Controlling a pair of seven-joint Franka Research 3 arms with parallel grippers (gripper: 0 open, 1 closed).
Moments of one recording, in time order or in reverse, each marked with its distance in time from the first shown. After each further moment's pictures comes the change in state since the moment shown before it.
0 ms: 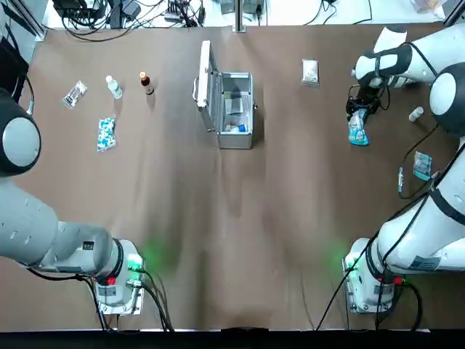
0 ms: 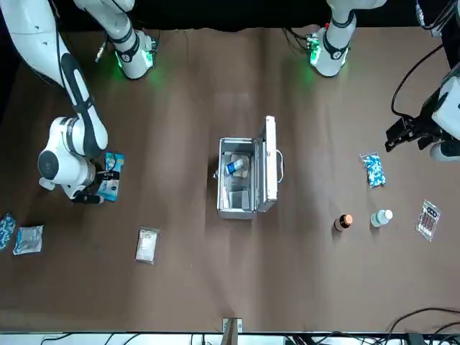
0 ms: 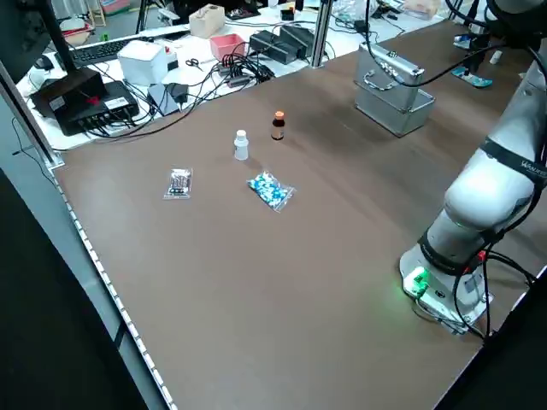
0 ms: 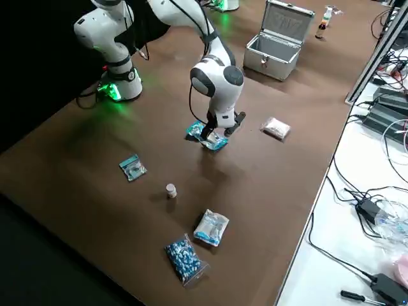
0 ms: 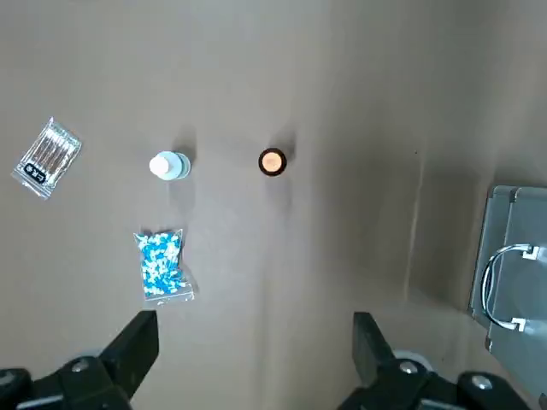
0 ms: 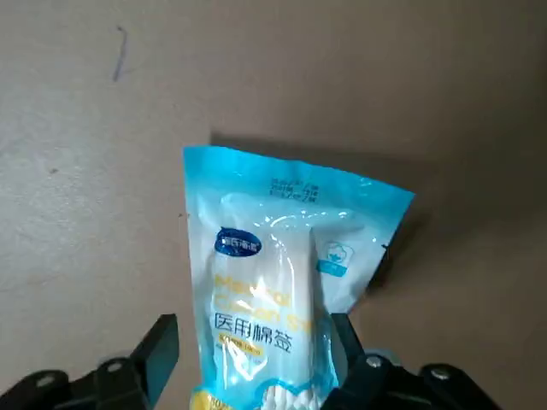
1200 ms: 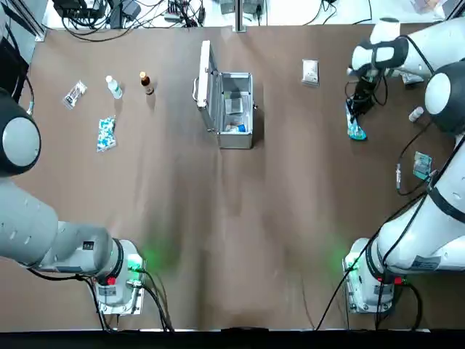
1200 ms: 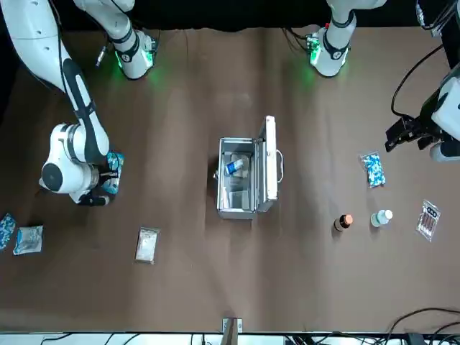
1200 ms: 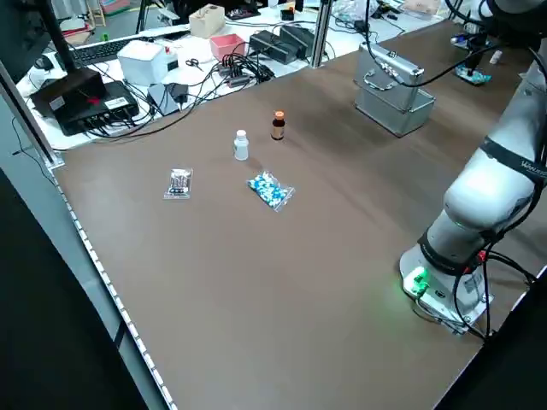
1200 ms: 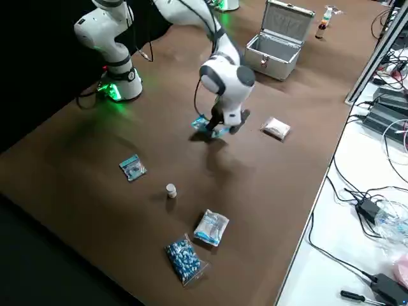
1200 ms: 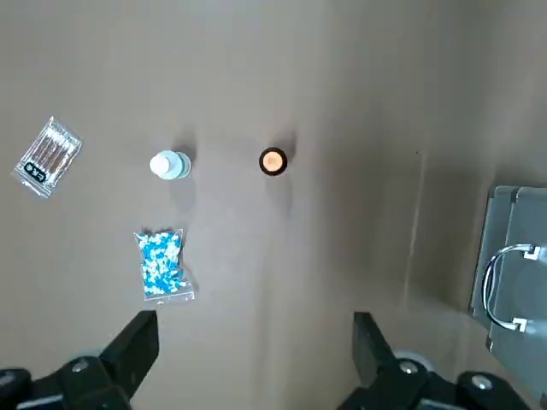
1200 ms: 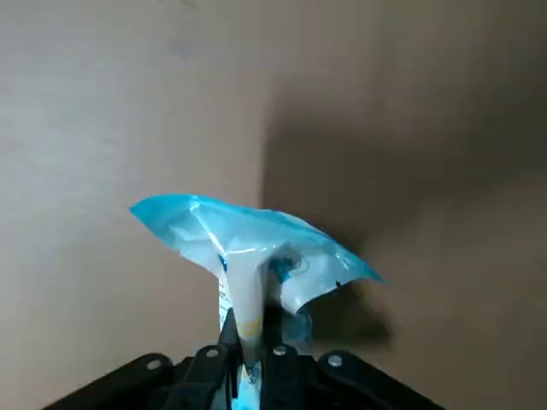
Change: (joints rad) left arm 0.001 0.000 0.000 -0.002 0.000 0.000 0.000; right arm 0.045 0.023 0.019 0.148 0.001 -0.235 0.007
